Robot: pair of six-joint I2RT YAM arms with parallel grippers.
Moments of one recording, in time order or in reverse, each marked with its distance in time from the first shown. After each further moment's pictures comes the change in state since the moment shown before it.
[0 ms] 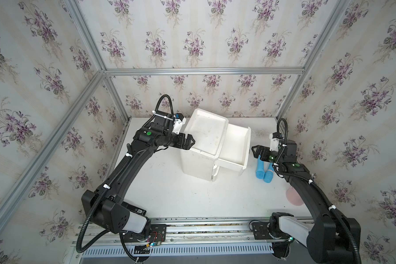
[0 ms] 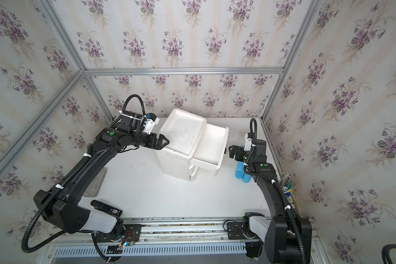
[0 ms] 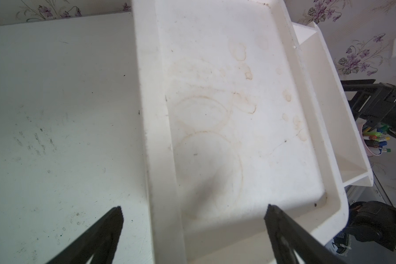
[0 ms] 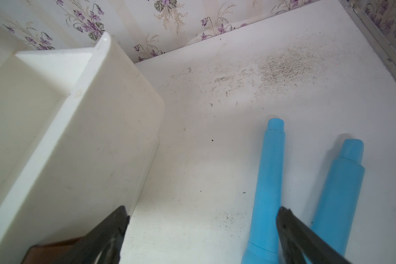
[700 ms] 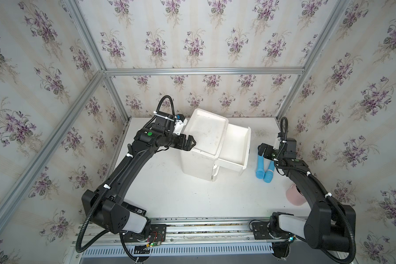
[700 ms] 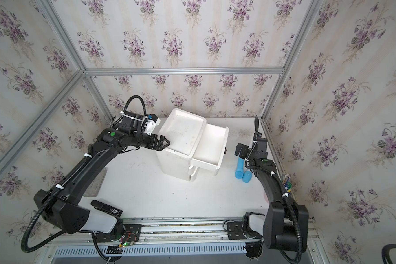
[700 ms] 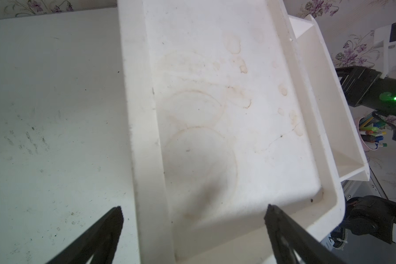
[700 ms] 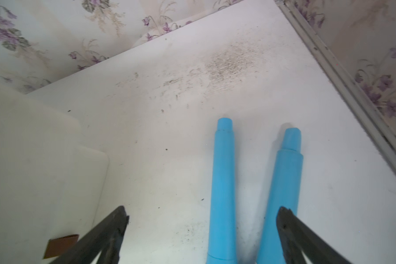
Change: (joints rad) left arm -0.010 -0.001 -0.003 -0.005 0.005 0.000; right arm -0.046 0.106 0.037 0.001 0.162 0.022
